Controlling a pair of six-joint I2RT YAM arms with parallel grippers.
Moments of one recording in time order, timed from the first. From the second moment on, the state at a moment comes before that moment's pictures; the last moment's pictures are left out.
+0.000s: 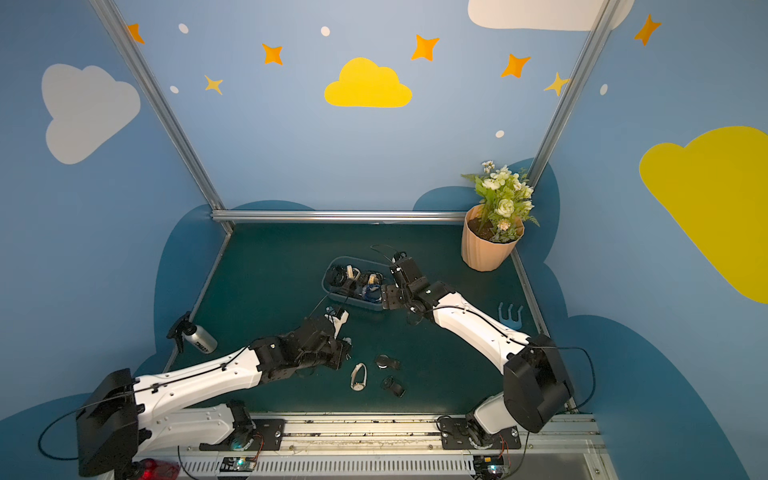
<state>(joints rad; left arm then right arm) -0.92 1.17 0.68 -0.31 -0.04 -0.60 0.68 1.47 1.09 -0.48 0.15 0.35</state>
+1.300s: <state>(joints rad) -0.51 1.79 1.24 -0.16 0.20 -0.38 0.70 1.21 0.84 -0.31 -0.13 0.34</state>
